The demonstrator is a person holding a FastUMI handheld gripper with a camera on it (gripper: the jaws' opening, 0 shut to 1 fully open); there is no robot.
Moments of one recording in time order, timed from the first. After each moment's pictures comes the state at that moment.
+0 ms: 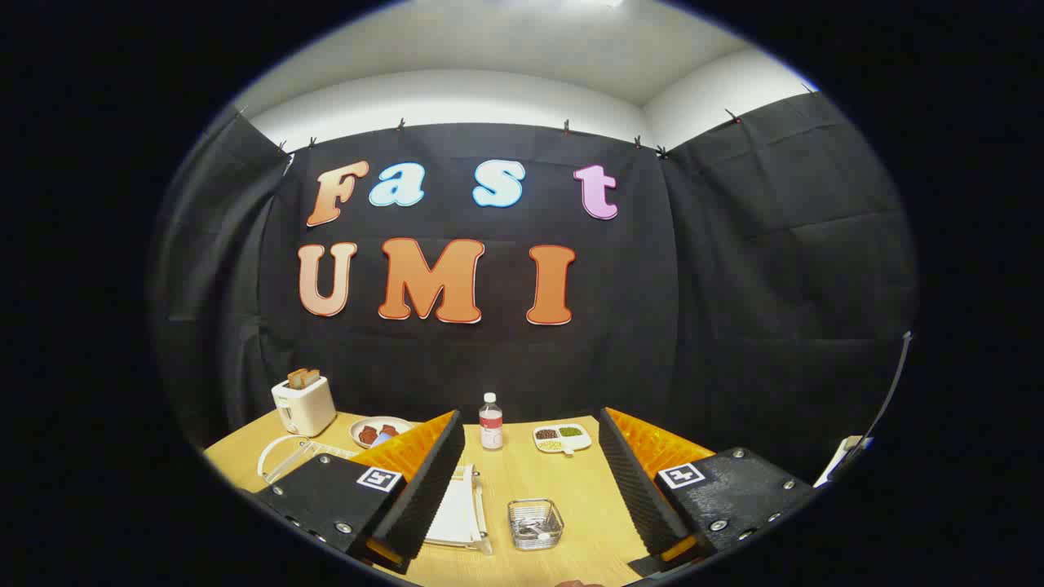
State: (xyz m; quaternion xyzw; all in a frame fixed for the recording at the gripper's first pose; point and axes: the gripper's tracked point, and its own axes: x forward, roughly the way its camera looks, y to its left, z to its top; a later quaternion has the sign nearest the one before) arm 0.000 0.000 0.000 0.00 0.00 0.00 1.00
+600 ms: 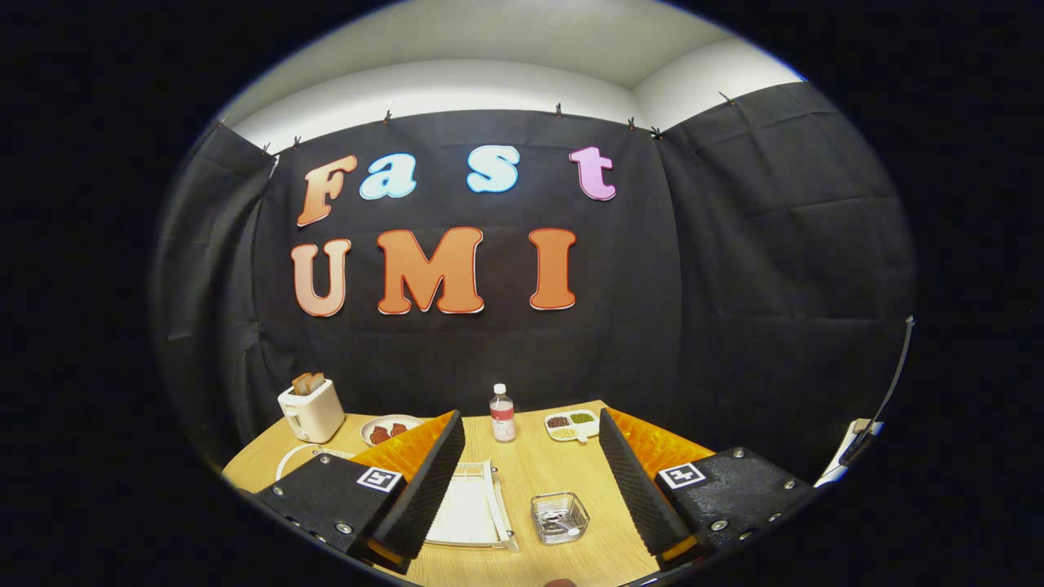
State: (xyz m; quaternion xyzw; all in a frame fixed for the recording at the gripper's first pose) arm 0.013 0.027 -0.004 0.02 0.05 0.00 1.00
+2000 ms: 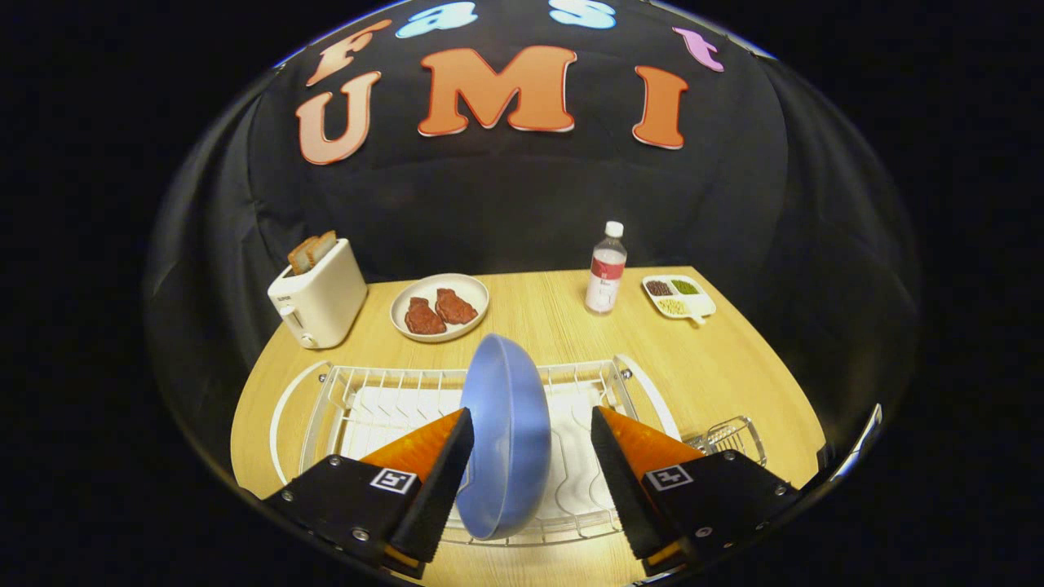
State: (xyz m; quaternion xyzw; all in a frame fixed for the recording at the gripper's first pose) arm 0.111 0.214 -0.198 -0.02 0.36 0.04 0.93
